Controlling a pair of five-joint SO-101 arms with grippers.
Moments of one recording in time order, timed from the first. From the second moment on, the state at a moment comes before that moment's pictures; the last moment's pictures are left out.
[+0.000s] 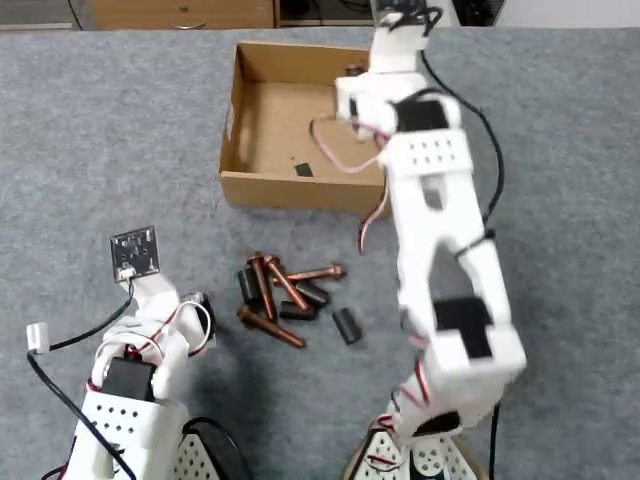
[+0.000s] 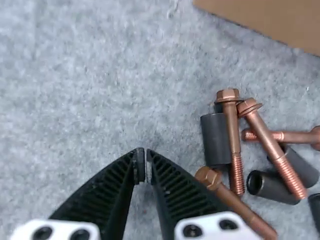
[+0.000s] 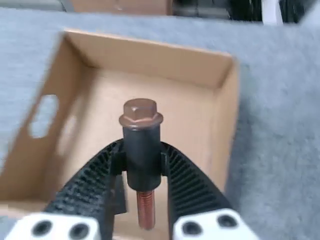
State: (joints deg) left arm 5.4 -85.8 90.5 52.5 12.6; right arm -10.8 15.3 -16.6 55.1 -11.7
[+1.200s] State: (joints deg) left arm 9.3 -85.8 94.8 52.5 12.5; right arm -9.4 52.1 -67.7 89.9 -11.9
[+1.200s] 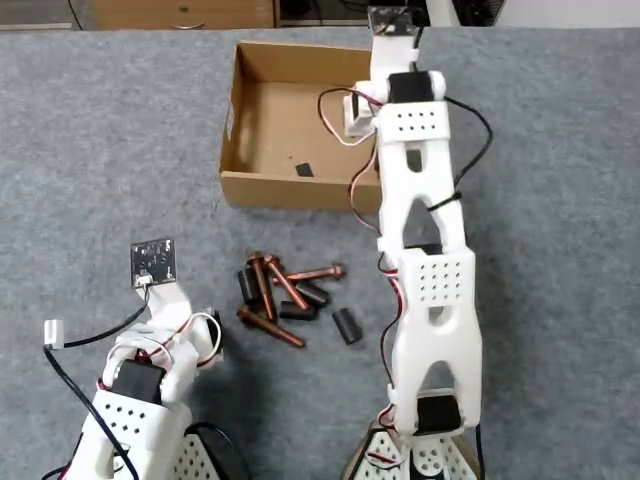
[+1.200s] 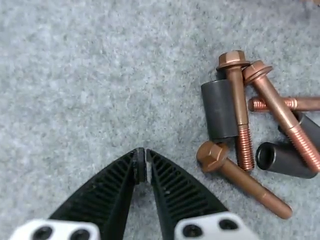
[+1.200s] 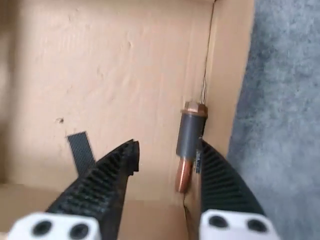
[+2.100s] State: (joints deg) left arm 9.3 -85.8 96.2 50.8 12.5; right arm -21.5 -25.0 -25.7 101.3 -7.0
